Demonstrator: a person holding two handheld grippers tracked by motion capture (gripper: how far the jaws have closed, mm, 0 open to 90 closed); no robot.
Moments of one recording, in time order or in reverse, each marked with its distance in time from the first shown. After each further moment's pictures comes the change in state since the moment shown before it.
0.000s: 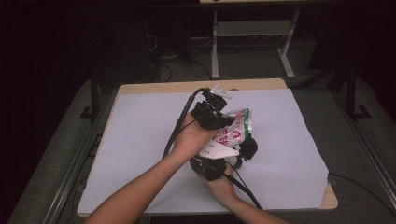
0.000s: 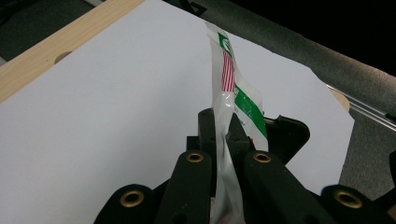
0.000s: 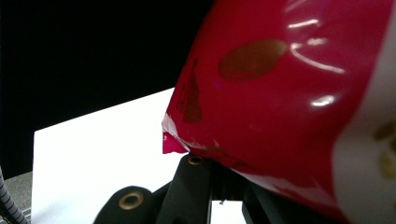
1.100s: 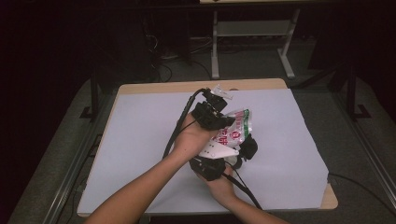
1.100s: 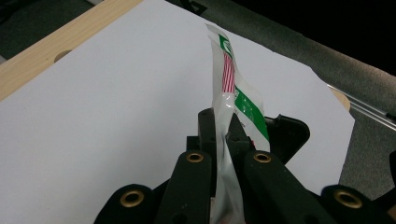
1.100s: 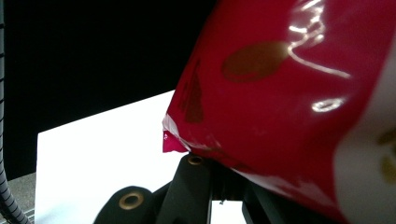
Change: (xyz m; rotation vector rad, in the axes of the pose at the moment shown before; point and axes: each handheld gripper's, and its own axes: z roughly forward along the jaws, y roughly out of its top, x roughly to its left) left arm -0.001 0.000 0.001 0.003 0.002 -0.001; right arm 0.001 0.001 0.001 -0.002 0.009 0.007
